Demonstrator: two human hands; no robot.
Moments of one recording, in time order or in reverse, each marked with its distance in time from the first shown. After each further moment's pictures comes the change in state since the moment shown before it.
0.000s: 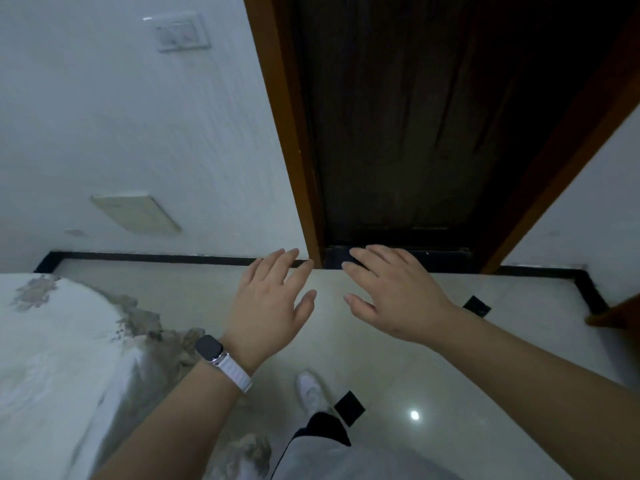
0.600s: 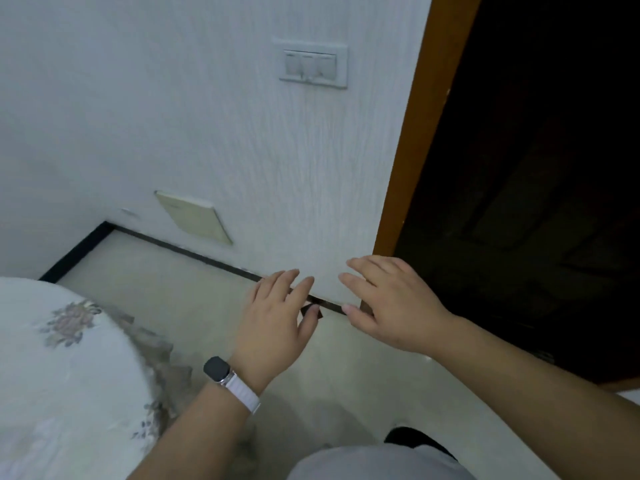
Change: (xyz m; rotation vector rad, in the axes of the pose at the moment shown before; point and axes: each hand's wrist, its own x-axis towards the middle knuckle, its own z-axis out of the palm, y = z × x) left_hand 0.128 -0.257 0.065 -0.039 0.139 -0.351; right_hand 0.361 -0.024 0.036 0.017 -0.004 -0.355
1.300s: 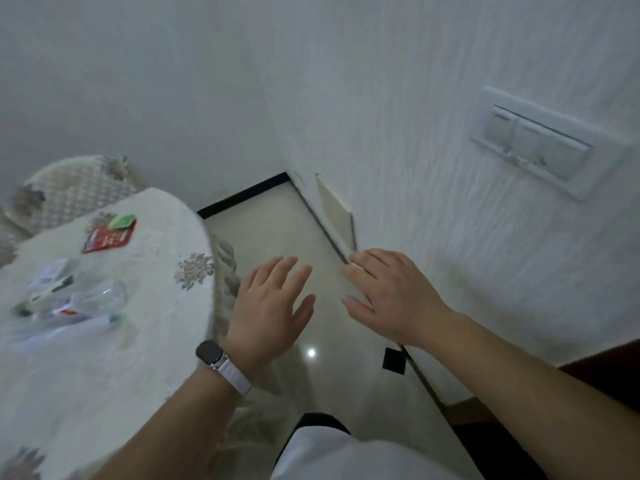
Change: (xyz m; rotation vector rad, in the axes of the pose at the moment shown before) left_hand 0.117 -0.101 -0.011 0.402 -0.058 -0.628; right_hand 0.303 0.055 0.050 0.281 0.013 -0.674
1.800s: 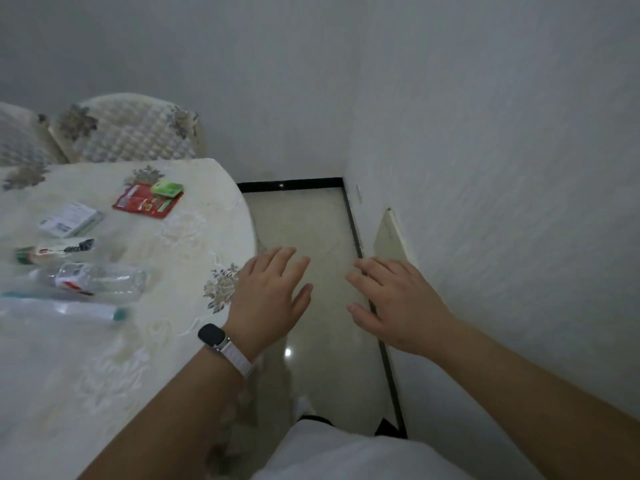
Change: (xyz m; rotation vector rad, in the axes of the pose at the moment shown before) left_hand 0.088 -0.205 0.073 -0.020 0.095 -0.337; right_hand 0.260 -0.007 0.076 -0.096 -0.174 -0.315
